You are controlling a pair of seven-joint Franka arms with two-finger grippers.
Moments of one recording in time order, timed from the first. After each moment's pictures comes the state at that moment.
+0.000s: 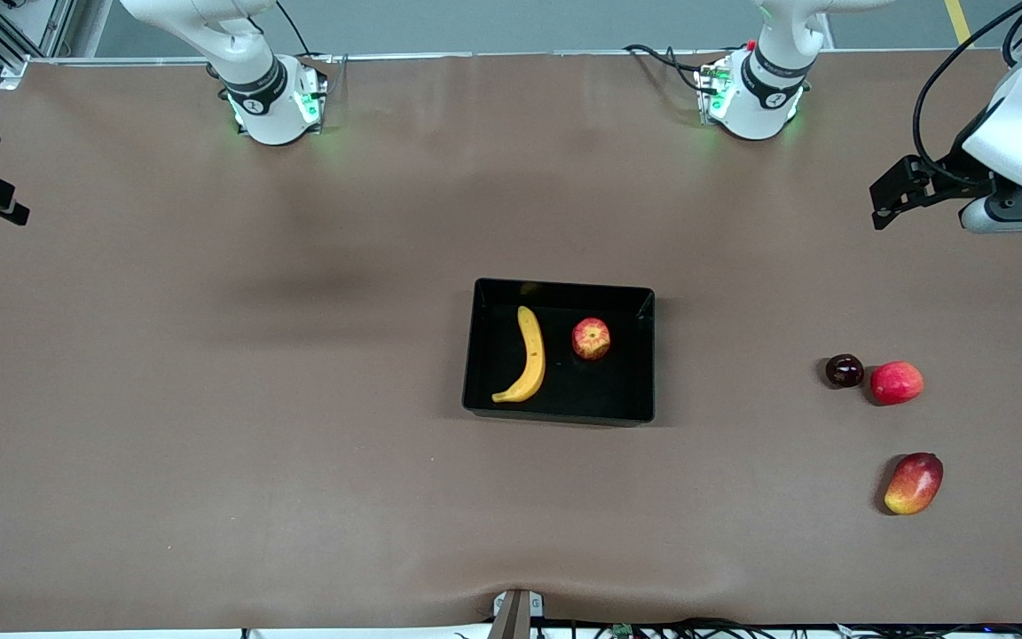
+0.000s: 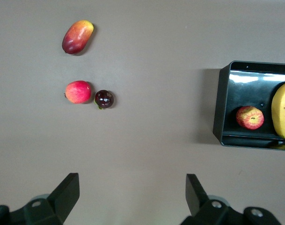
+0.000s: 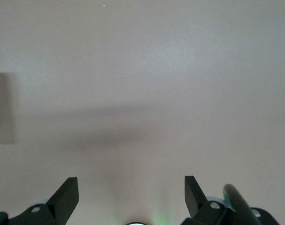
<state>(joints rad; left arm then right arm) -0.01 -0.02 -0.15 -1.53 0.05 1.54 -0.14 0.13 -0.01 -0.27 -1.51 0.02 1.44 -0.07</state>
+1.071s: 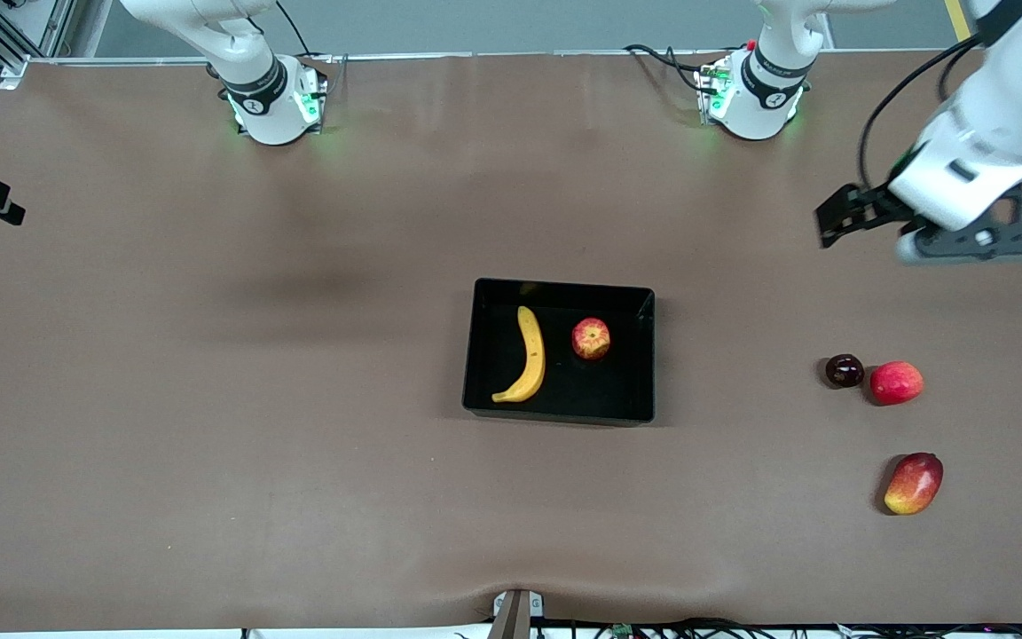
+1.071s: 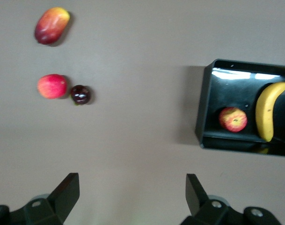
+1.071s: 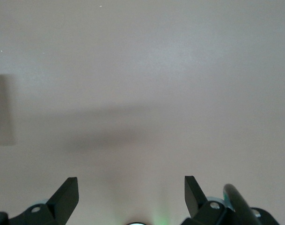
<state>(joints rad) -0.05 0.07 -0.22 -1.53 0.03 1.59 -0.29 0.12 -0.01 -0.28 -1.51 0.02 1.44 -0.07</state>
